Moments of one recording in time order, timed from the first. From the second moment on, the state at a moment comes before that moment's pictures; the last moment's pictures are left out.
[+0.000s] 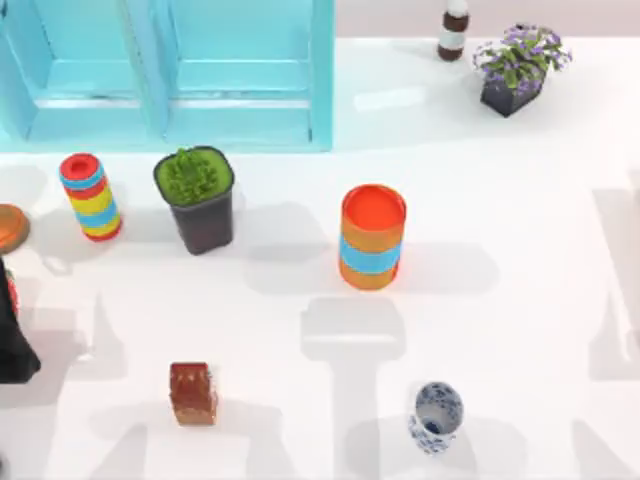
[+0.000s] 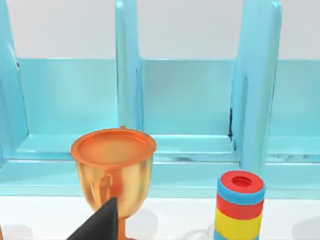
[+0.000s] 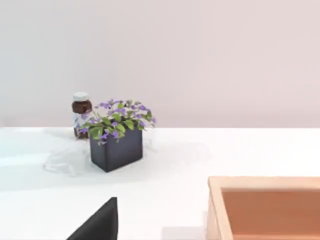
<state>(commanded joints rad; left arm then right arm) 0.00 0.00 0.00 0.00 0.00 0.00 0.00 0.00 0.00 0.00 0.00 0.00</state>
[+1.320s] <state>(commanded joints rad) 0.00 0.00 0.00 0.00 0.00 0.00 0.54 1.40 1.43 -0.89 -0.02 0.57</state>
